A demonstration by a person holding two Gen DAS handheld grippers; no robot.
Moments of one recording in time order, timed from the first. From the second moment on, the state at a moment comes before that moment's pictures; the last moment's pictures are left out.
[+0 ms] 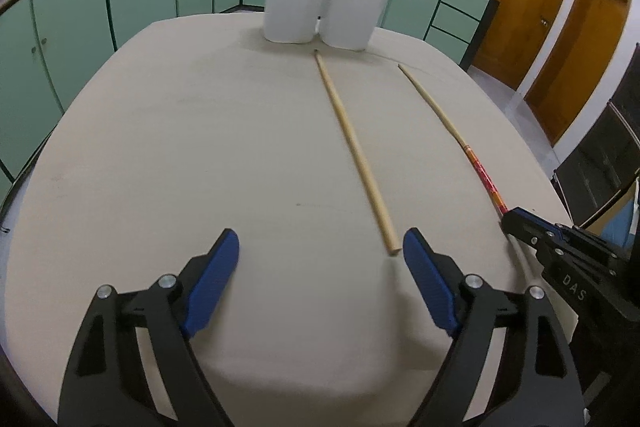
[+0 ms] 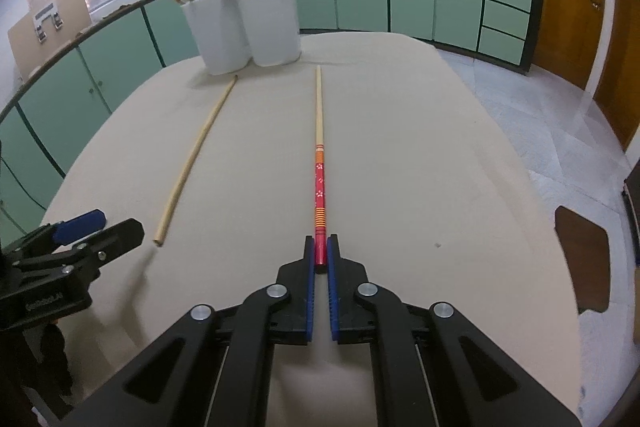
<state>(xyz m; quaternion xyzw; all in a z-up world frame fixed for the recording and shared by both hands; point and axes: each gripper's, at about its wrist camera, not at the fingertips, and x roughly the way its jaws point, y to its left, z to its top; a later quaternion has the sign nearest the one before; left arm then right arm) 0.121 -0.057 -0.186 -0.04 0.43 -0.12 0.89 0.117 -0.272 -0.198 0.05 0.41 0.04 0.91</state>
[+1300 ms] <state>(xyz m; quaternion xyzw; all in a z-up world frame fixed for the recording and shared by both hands) 0.114 -0.071 -0.175 -0.04 0.42 -0.11 0.90 0.116 -0.278 -0.200 0.07 0.41 0.06 0.91</state>
